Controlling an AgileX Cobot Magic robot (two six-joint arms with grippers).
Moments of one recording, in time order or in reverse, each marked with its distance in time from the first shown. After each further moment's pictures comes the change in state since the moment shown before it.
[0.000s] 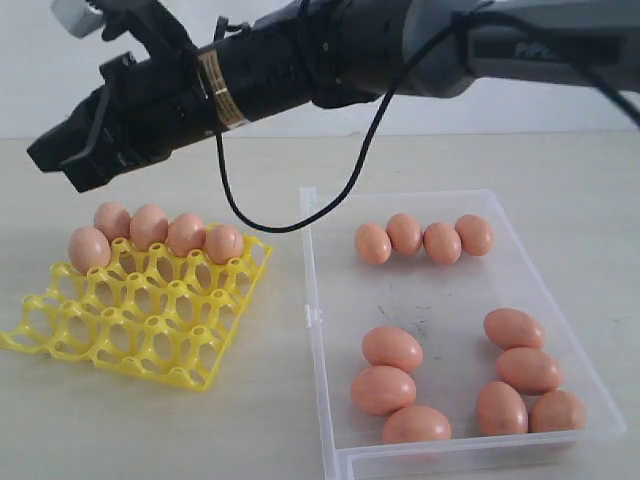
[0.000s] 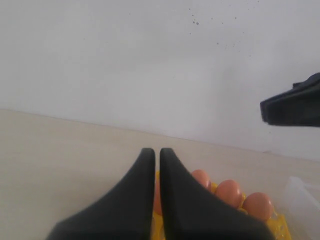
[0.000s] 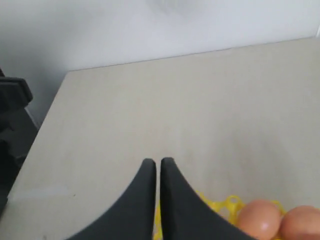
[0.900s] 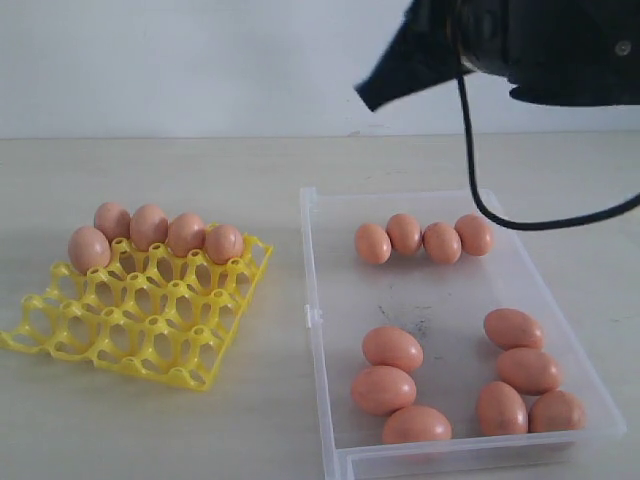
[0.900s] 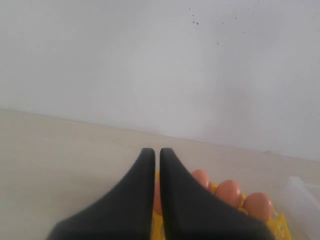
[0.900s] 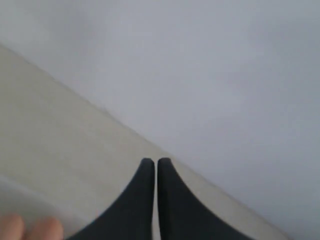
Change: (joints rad) left arm 0.000 0.000 0.000 0.000 0.000 0.000; right arm 0.000 -0.553 0.584 0.339 1.443 -0.584
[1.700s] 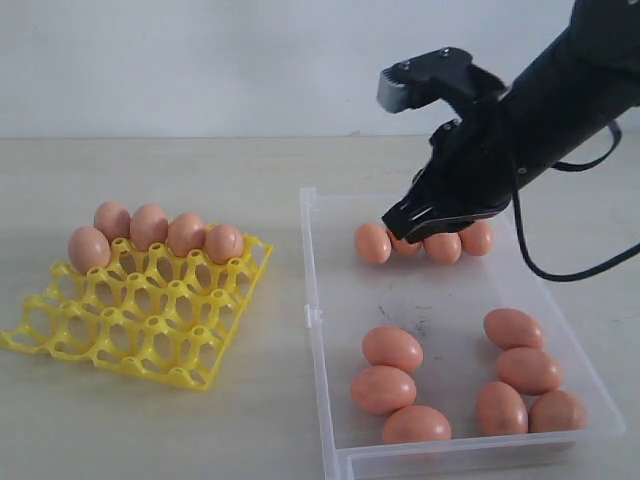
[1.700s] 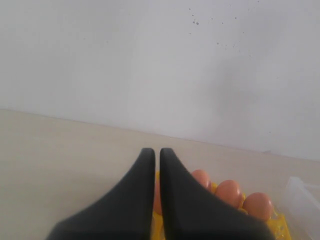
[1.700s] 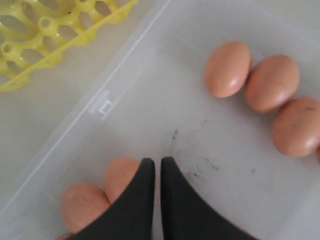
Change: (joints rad) left arm 0.000 0.000 0.000 0.000 0.000 0.000; right arm -0.301 0.073 0.010 1.818 0.161 -1.589
